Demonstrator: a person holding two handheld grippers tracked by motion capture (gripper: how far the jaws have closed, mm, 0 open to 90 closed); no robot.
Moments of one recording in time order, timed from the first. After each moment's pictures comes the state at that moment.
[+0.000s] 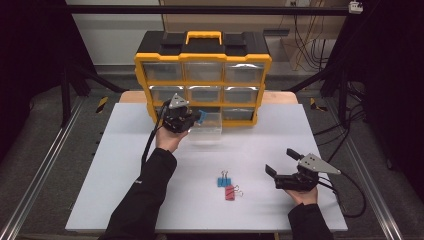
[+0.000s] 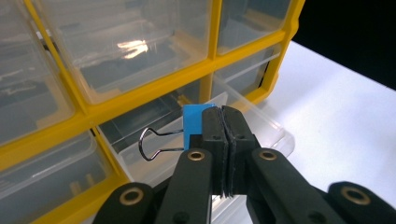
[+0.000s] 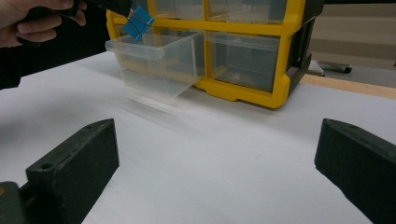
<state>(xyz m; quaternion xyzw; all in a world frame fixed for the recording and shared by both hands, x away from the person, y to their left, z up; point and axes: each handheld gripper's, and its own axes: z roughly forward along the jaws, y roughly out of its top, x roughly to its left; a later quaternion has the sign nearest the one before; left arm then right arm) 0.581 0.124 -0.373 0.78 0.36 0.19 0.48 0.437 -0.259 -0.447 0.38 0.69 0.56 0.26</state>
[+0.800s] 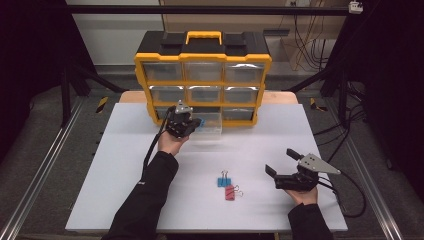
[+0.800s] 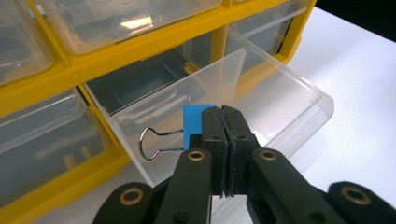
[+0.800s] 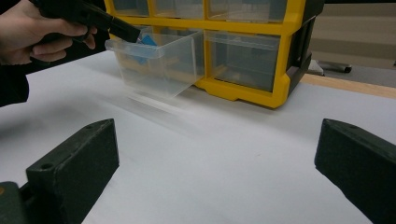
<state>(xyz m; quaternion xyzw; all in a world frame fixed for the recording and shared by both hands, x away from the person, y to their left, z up) 0.589 0.119 -0.399 0.80 0.37 0.19 0.43 0.438 -0.259 -0.447 0.38 0.69 0.56 0.26</state>
